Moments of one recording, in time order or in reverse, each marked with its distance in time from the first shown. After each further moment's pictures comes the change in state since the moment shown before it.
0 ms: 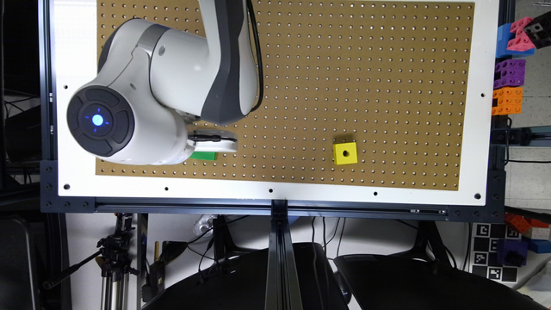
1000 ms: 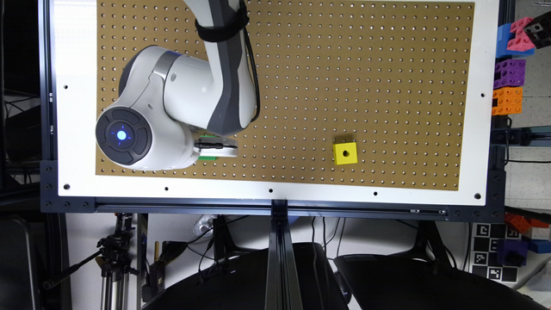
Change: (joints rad) arm -0.002 0.137 -0.002 0.068 -0.002 0.054 0.000
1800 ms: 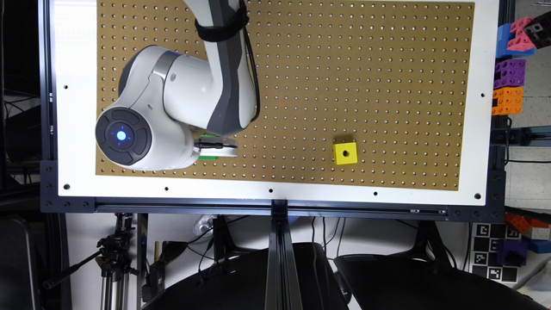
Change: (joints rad) arm 0.000 -0.004 0.000 0.000 0.000 -0.010 0.000
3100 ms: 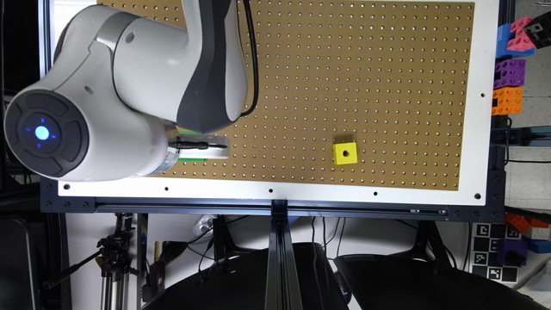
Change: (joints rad) arm 0.000 -0.194 0.002 0.001 0.000 -0.201 0.000
